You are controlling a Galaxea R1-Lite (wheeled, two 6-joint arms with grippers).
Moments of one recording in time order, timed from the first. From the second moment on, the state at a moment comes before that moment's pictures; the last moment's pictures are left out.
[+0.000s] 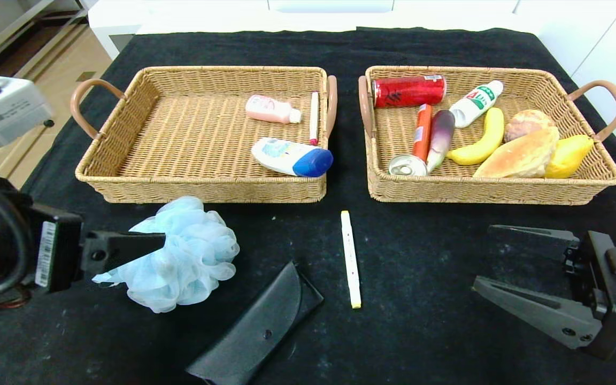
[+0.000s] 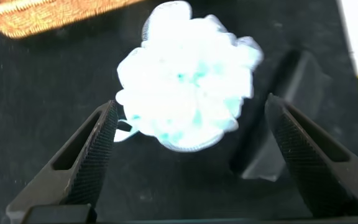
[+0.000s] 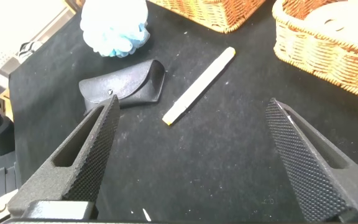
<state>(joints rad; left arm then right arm) -0.46 1.23 -1.22 0.54 0.24 -0.06 0.37 1.27 -0.46 -0.78 0.60 0.04</state>
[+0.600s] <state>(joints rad) -0.45 1.39 -1.15 0.42 0.23 -0.08 0.37 1.26 -0.46 -0.78 0.60 0.04</state>
